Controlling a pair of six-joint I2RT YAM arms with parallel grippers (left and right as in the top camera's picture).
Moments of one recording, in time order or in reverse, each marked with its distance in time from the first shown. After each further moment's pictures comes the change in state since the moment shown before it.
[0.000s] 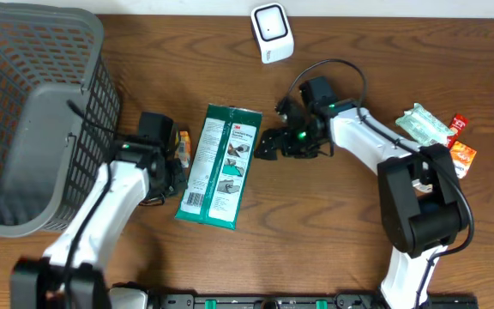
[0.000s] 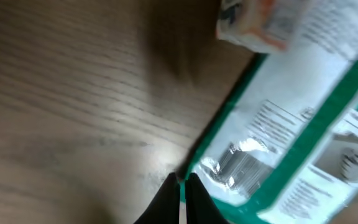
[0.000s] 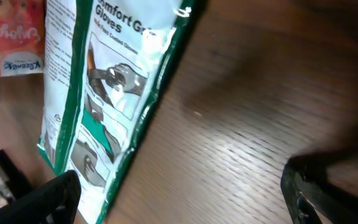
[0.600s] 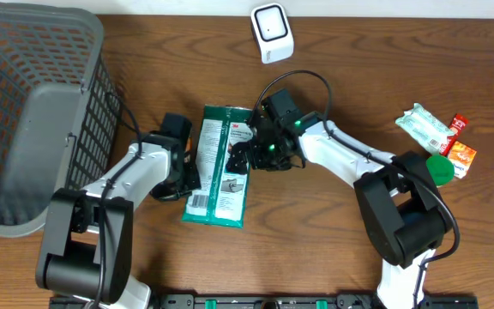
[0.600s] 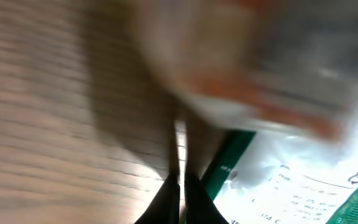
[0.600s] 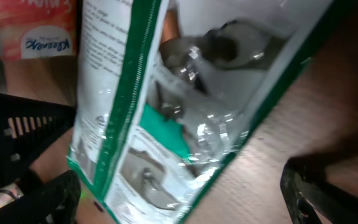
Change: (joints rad) left arm -0.062 0.252 0.010 0.122 0.049 0.000; right arm 0.184 -0.002 -0.008 0.069 0.029 0.183
